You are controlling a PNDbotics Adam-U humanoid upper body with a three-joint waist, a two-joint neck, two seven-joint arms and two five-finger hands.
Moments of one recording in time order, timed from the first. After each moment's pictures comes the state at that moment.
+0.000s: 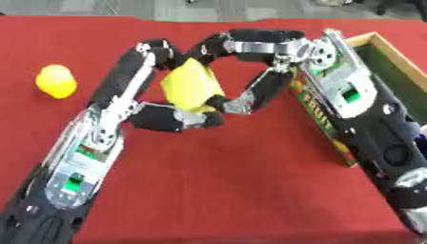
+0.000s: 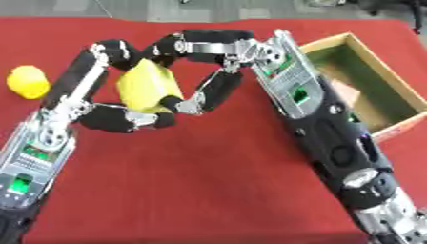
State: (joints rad) left arm -0.54 0.25 -0.36 -1.79 -0.62 0.14 -0.08; right arm -0.87 -0.25 0.34 -1.52 0.23 -0.24 0.86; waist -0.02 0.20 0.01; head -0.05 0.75
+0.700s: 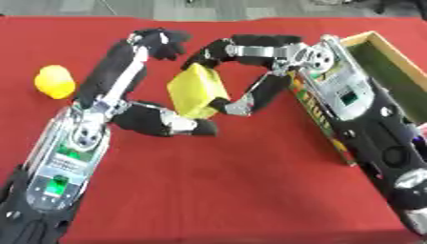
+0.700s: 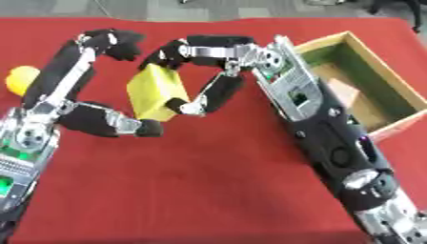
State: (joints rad) left arm -0.52 0.27 -0.35 -1.87 -0.63 0.06 -0.13; right arm -0.86 -0.27 0.32 -1.51 0.23 -0.19 0.81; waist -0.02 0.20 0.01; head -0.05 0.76
